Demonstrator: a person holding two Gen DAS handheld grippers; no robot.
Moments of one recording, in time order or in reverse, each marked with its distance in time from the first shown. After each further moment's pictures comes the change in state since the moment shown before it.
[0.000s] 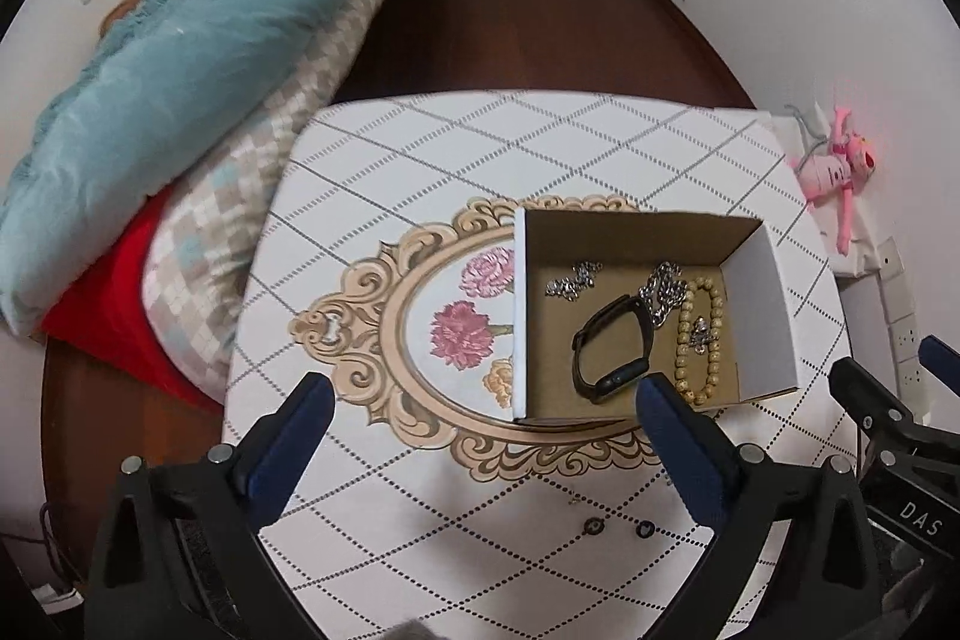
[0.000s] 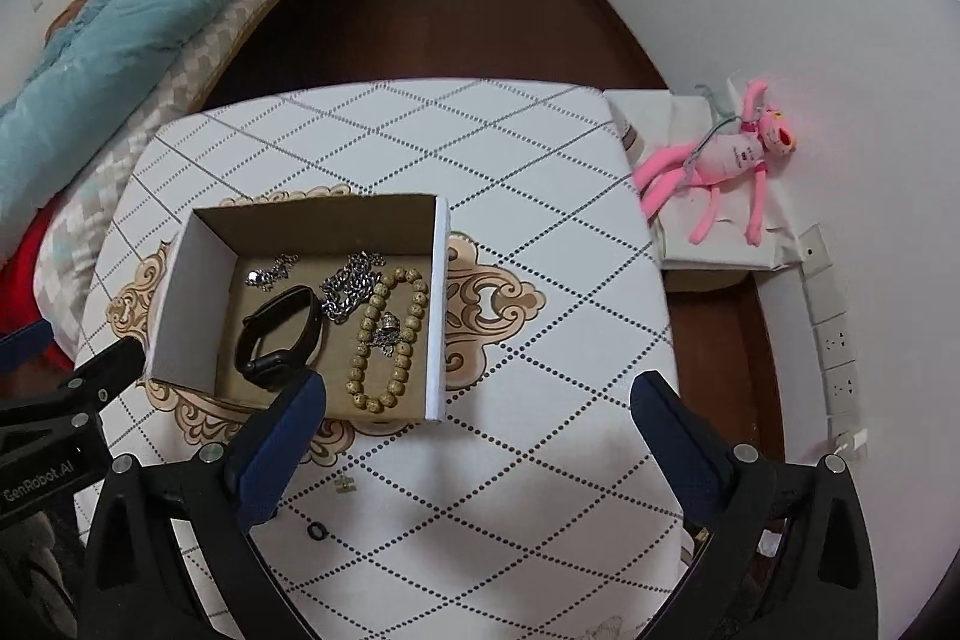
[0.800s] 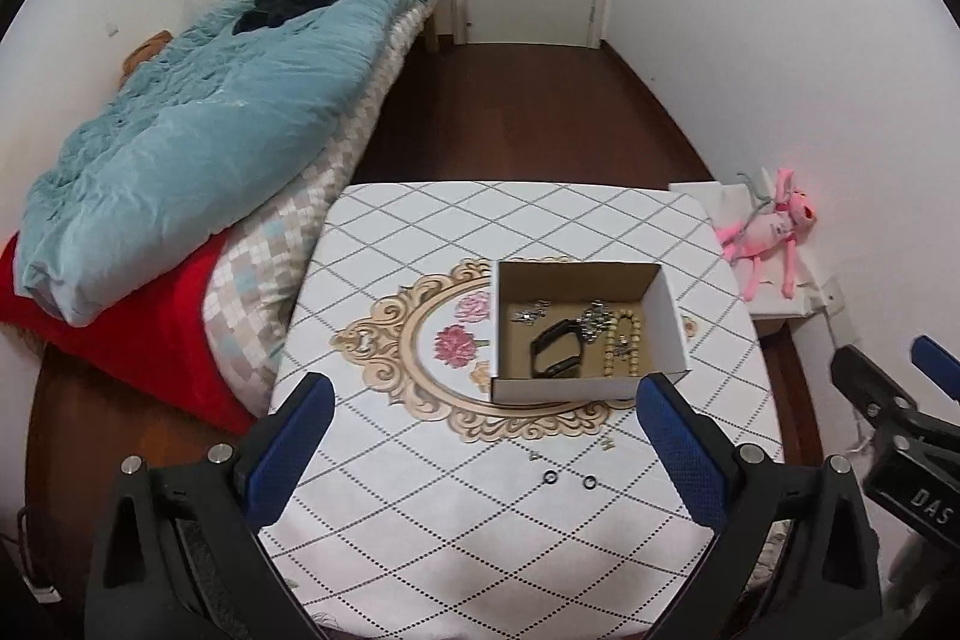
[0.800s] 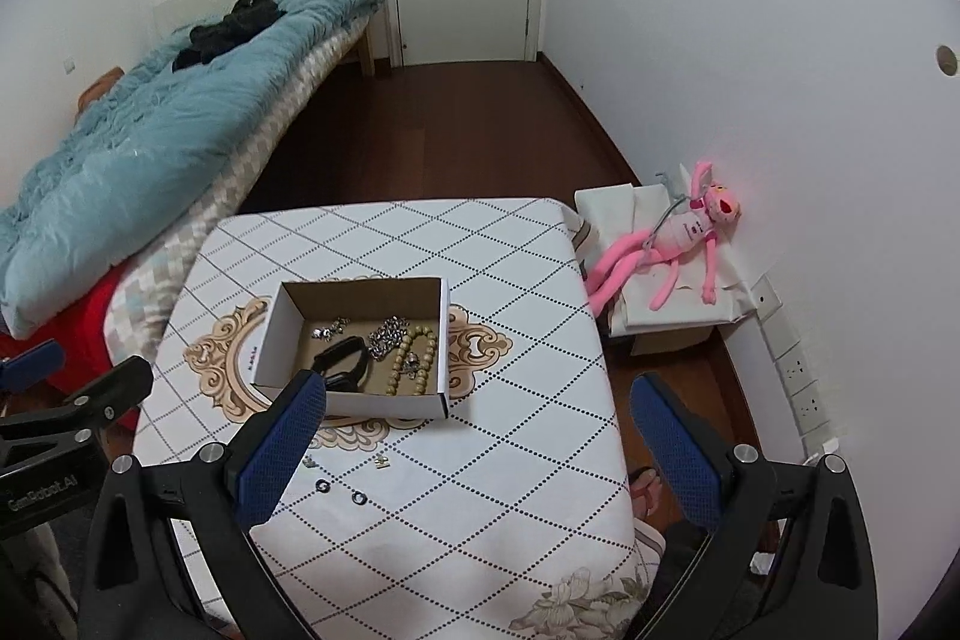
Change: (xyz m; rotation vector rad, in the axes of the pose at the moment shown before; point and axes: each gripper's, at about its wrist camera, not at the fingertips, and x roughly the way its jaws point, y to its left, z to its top) left arm -0.114 0.004 -0.036 -0.021 -0.187 -0.036; right arm -0.149 -0.016 -0.044 0.059 -0.247 0.024
